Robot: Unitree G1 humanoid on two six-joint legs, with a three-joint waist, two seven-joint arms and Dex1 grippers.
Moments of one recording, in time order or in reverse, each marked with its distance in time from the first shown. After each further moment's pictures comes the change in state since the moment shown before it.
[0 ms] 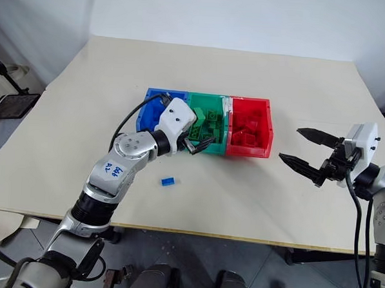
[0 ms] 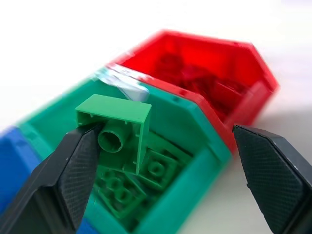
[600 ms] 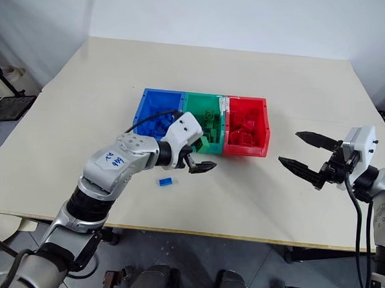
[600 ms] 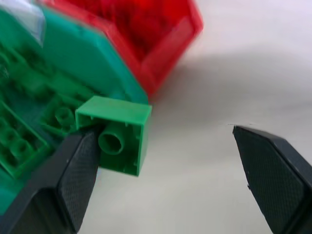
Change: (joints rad) left arm -0.091 0.047 -0.100 -0.096 -0.114 0.550 -0.190; right arm 0.019 -0.001 -0.001 -0.002 -0.006 -0.001 0.007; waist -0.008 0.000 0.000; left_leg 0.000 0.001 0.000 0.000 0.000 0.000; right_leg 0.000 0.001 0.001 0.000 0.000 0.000
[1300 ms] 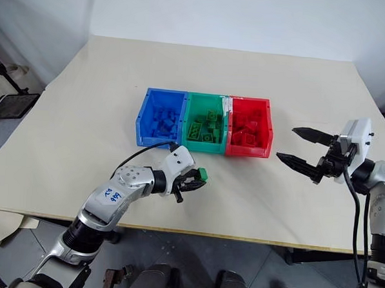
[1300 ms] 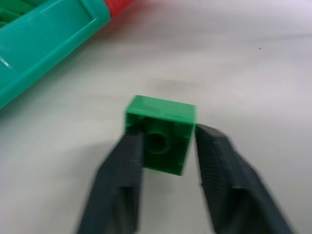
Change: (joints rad) left arm 0.264 0.017 -0.012 -0.030 0.063 -0.244 -0.028; right arm -0.090 0.000 0.043 0.088 -0.017 -0.005 0.057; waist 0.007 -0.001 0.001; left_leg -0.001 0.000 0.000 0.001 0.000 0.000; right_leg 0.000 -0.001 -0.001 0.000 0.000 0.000
